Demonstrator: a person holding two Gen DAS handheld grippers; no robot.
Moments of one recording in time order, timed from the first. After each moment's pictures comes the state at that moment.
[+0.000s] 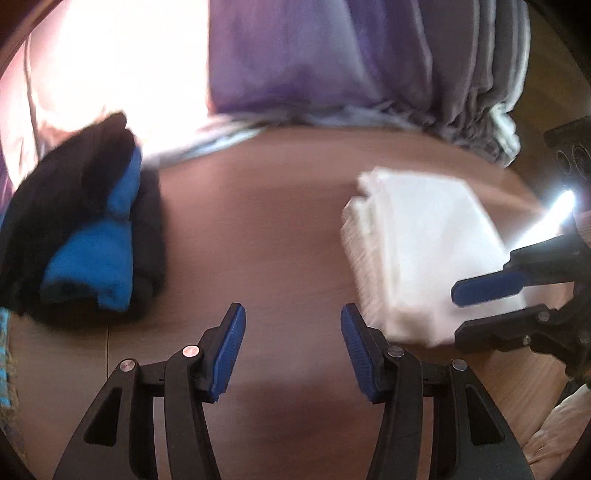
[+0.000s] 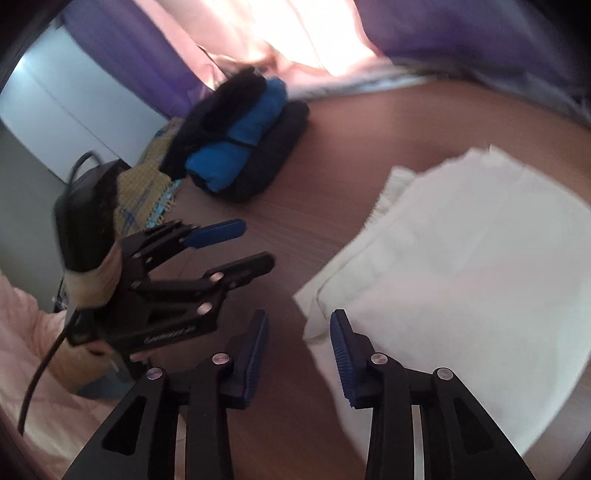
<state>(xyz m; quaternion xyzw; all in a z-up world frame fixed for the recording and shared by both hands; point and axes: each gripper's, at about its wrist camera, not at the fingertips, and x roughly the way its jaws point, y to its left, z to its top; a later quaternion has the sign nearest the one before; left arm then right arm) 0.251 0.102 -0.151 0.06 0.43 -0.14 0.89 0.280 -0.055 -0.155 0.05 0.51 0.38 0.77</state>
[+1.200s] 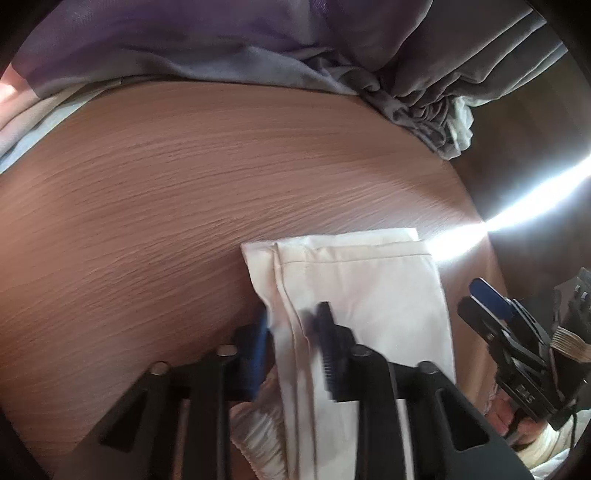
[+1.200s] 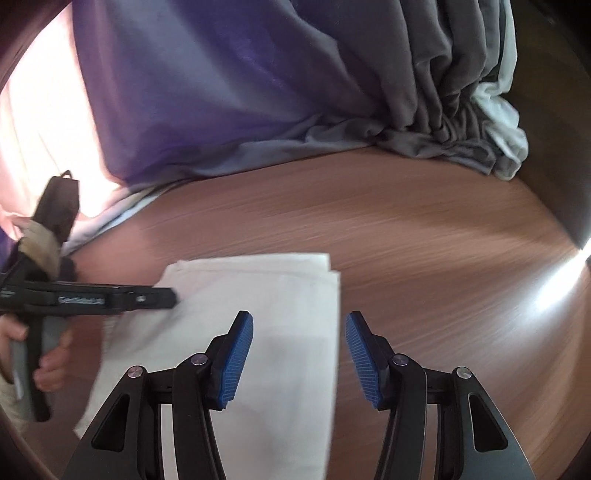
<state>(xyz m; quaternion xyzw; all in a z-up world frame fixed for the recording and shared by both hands) 0.443 0.004 -0.196 -0.03 0.57 -0.34 0.74 0.294 -0.182 -0.149 0.09 0.42 -0.07 0.90</state>
